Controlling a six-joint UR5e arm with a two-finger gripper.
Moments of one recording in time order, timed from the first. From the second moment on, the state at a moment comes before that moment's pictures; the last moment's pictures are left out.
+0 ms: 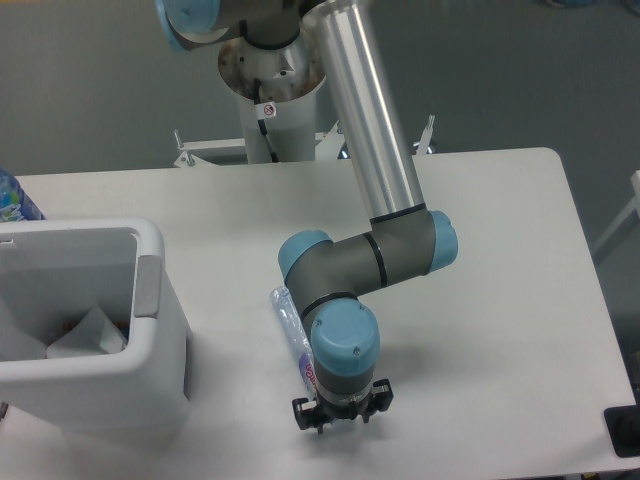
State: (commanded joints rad) arm 2.34 -2.34 -1.32 -0.93 1.56 0.12
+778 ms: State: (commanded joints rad) arm 2.33 -2.33 -1.33 -0.93 1.56 0.13
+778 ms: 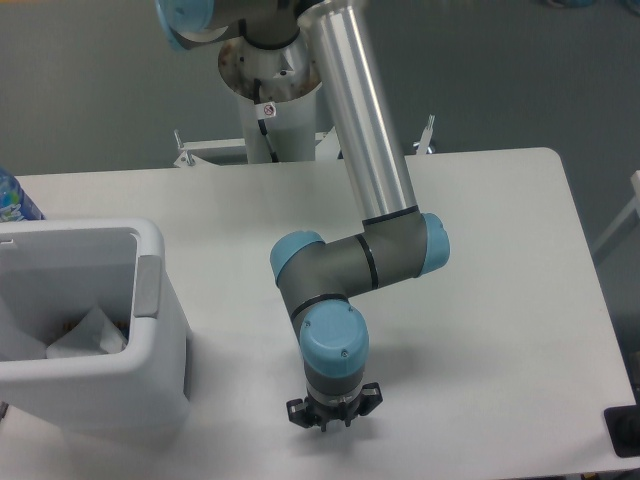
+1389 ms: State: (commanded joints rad) arm 2.33 -2.32 -1.33 -0.93 1.56 0.14
